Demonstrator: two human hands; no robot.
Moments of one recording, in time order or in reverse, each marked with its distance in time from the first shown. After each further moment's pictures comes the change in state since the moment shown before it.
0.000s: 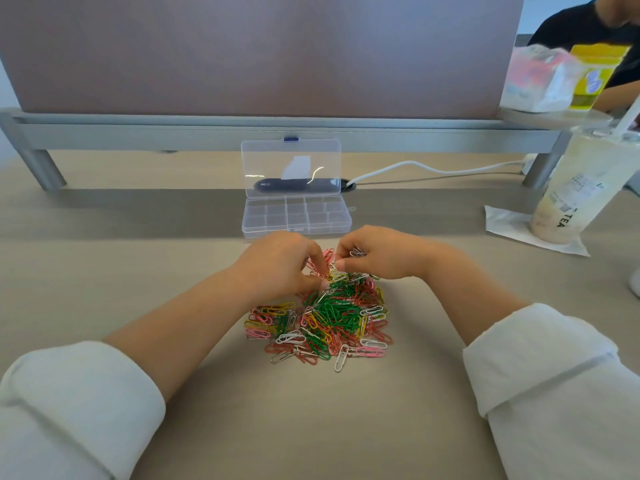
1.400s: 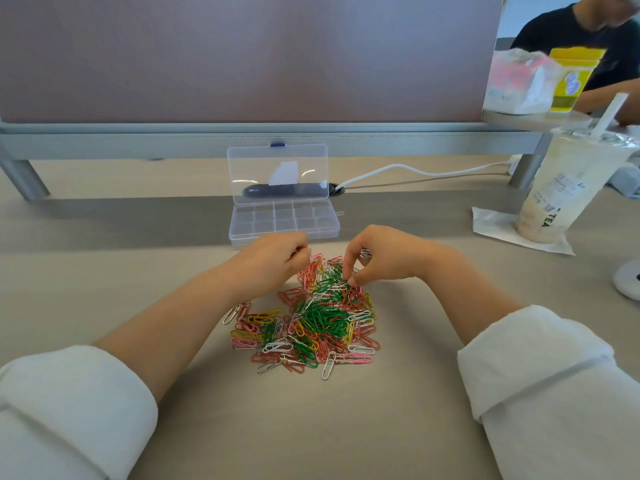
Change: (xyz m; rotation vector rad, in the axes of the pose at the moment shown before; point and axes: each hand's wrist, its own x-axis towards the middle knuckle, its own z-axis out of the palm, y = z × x) left_hand 0.011 -0.003 0.001 -0.233 -0.044 -0.058; right_hand -0.011 0.017 -0.007 0.064 0.074 0.094
